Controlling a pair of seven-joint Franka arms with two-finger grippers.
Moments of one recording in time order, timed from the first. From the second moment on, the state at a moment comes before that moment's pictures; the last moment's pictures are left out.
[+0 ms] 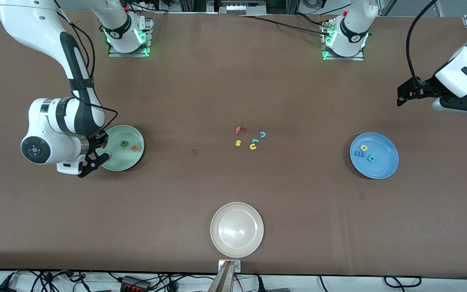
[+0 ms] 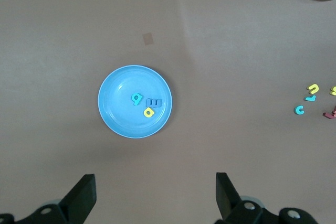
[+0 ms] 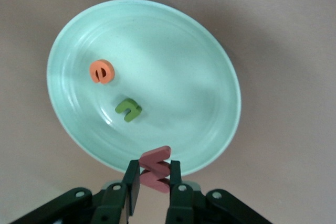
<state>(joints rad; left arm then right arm) -0.04 -0.03 -0.02 -1.70 0.00 1.65 0.07 0.27 0.53 -0.23 -1.78 0.05 1.93 -0.63</state>
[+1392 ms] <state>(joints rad) -0.04 -0.03 -0.03 -1.67 0.00 1.63 0.07 0.27 0.51 -0.22 -1.78 0.06 2.00 -0.62</state>
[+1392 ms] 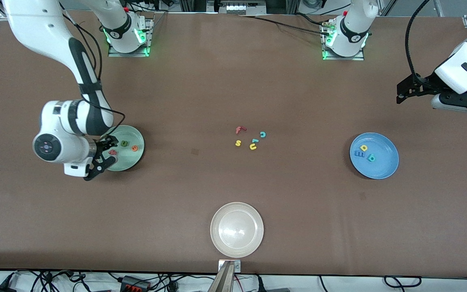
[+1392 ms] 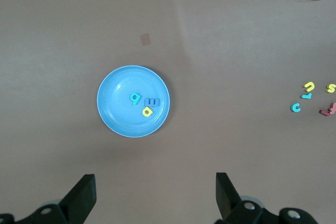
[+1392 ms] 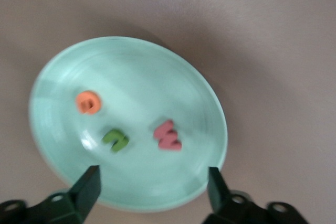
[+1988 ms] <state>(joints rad) -0.04 -0.03 -0.03 -1.67 0.00 1.62 0.07 0.25 0.41 -0.23 -1.63 0.12 1.75 -0.23</state>
